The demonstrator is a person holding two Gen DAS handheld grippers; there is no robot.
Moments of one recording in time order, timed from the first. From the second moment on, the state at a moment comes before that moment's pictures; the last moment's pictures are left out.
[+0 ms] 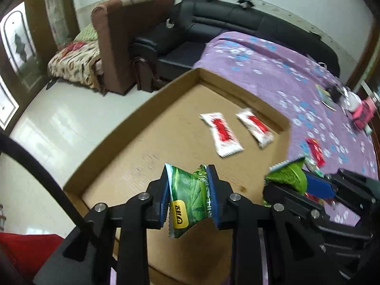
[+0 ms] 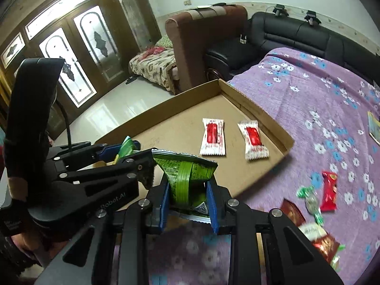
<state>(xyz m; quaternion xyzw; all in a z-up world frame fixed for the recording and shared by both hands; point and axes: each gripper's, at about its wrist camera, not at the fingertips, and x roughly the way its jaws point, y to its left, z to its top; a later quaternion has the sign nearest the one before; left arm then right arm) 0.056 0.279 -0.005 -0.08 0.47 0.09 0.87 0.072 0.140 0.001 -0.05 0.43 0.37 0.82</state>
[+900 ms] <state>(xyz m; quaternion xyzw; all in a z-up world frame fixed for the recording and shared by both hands) 0.108 0.310 -0.043 -0.09 0.55 0.12 0.82 0.107 0.167 -0.043 -0.07 0.49 0.31 0.81</state>
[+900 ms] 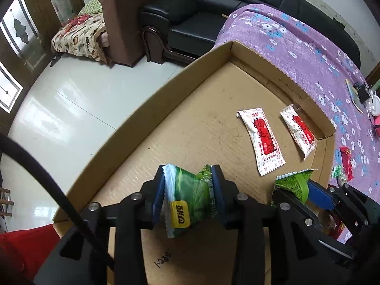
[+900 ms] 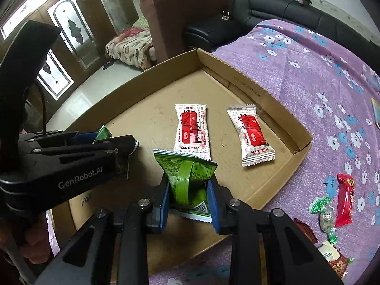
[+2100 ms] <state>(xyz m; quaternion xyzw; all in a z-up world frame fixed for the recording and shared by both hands) 0.052 0.211 0.001 -0.02 0.50 0.11 0.86 0.061 0.029 -0.011 -0.03 0.45 0.31 0.83</state>
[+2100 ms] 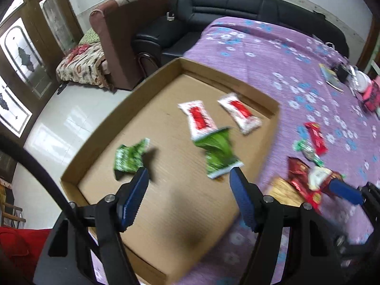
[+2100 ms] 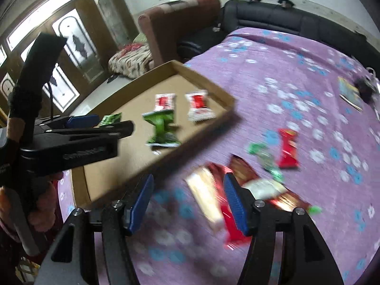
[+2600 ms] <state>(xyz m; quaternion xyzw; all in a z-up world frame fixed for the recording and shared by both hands) 0.022 0.139 -0.032 -0.03 0.55 0.06 0.83 0.076 -0.051 -0.048 -0.04 0.44 0.27 0.85</state>
